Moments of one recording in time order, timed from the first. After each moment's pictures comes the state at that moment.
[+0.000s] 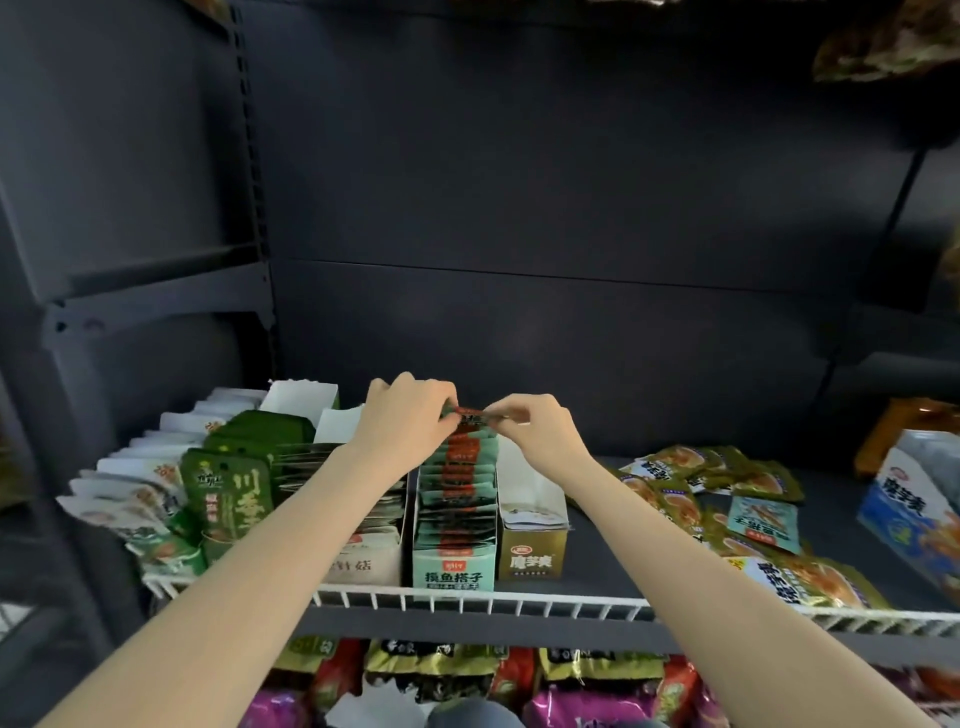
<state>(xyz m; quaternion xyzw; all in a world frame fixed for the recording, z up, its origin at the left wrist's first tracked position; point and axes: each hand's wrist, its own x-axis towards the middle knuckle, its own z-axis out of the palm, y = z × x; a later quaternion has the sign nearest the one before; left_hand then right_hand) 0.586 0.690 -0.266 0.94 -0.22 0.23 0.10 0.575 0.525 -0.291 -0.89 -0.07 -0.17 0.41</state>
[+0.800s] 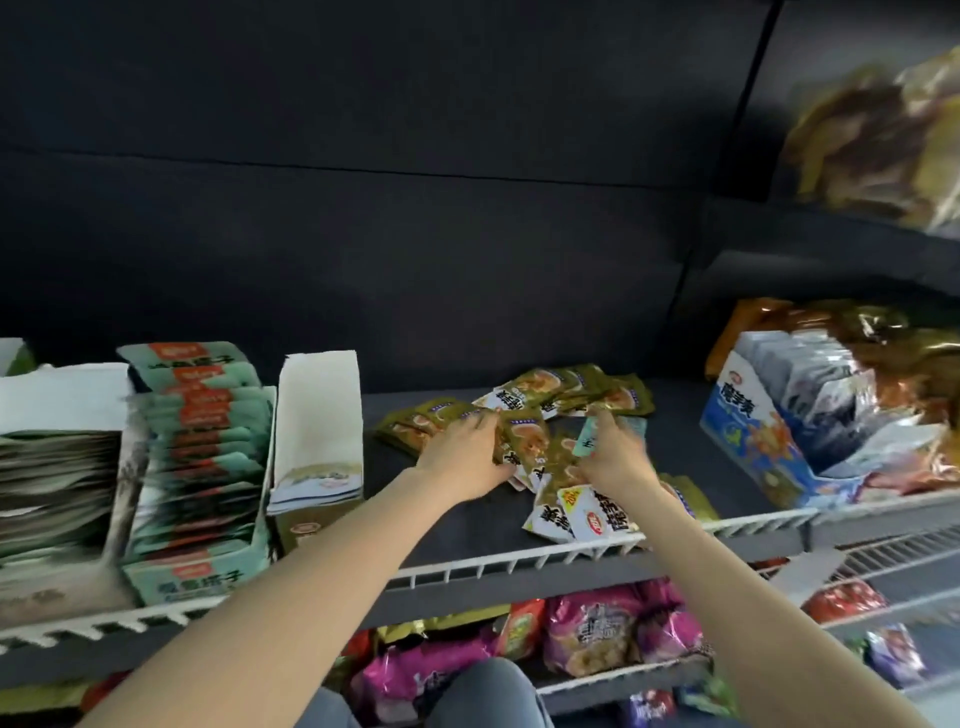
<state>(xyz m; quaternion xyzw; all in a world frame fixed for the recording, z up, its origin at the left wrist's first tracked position) 0.596 0.439 -0.382 0.93 -0.34 -0.04 0.13 0.527 0.271 -0.390 -0.92 0.29 -0.07 0.24</state>
